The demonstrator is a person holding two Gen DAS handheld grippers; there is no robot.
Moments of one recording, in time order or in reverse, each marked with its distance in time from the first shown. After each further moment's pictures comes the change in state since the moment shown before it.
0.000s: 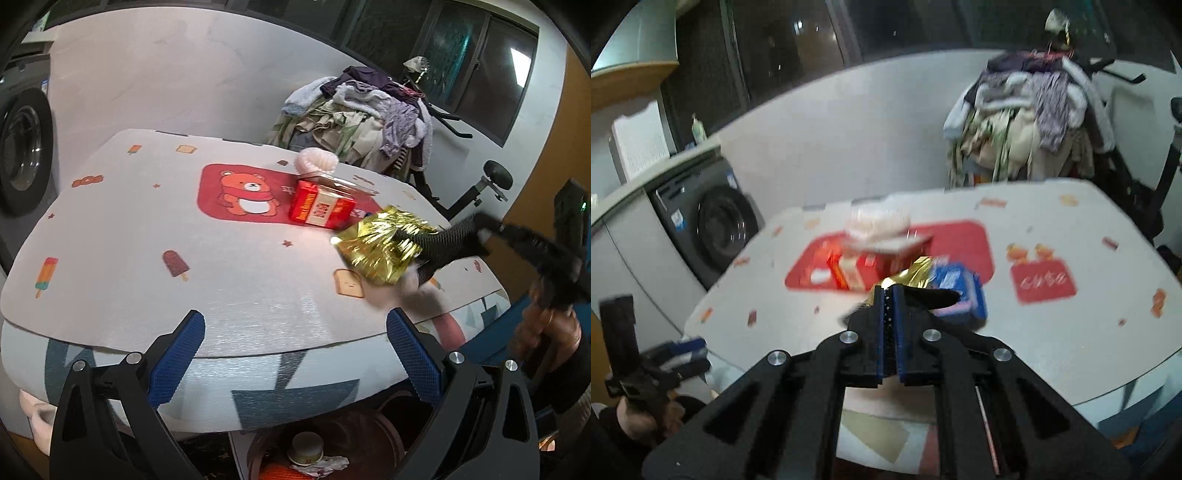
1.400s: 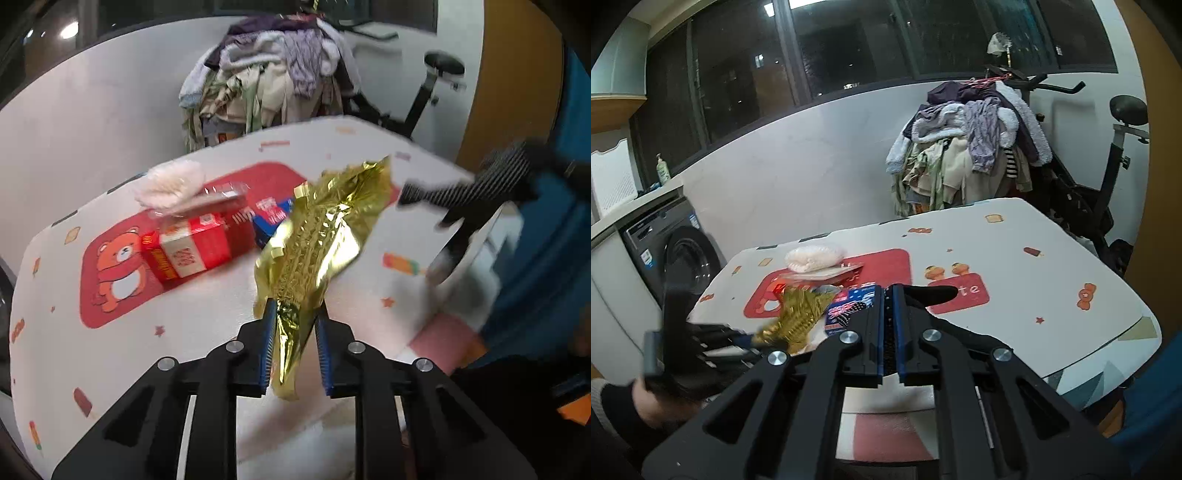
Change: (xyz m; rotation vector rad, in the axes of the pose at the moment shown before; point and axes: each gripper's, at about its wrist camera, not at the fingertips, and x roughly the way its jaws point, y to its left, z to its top) left arm 0.117 -0.138 0.051 0.424 0.154 -0.025; right arm -0.070 -0.055 -0.015 0.078 -0.120 -0.153
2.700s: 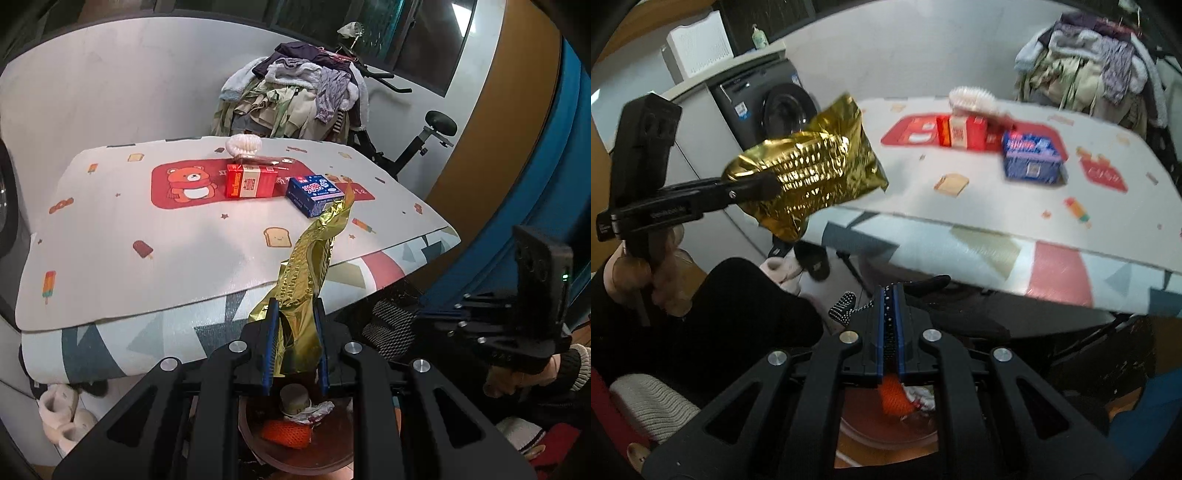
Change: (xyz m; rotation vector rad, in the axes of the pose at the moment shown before) left arm -0.175 0.039 -0.133 -0.227 -0.069 -0.111; right arm -0.028 0.144 -0.127 -0.236 0.488 0.318
